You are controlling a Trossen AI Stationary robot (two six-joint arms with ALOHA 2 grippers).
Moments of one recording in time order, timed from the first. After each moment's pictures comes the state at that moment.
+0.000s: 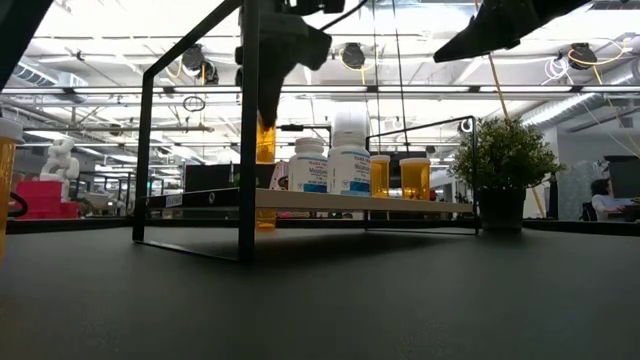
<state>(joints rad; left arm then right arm) 0.04 1.95 1.81 -1.33 -0.05 -0.30 0.10 0.81 0.65 -0.22 0.52 -0.18</state>
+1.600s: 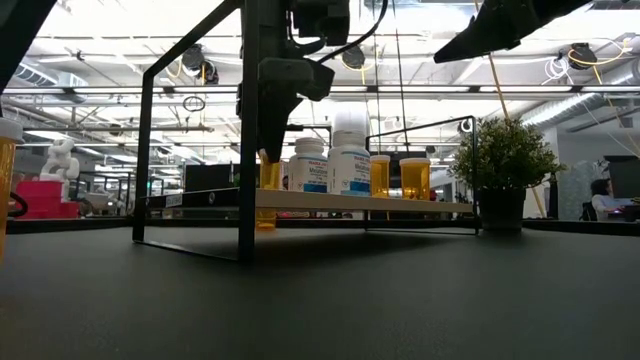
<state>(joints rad) 0.05 1.96 1.66 -1.16 -0.08 -0.32 0.10 0.81 0.65 -0.22 0.52 -0.18</state>
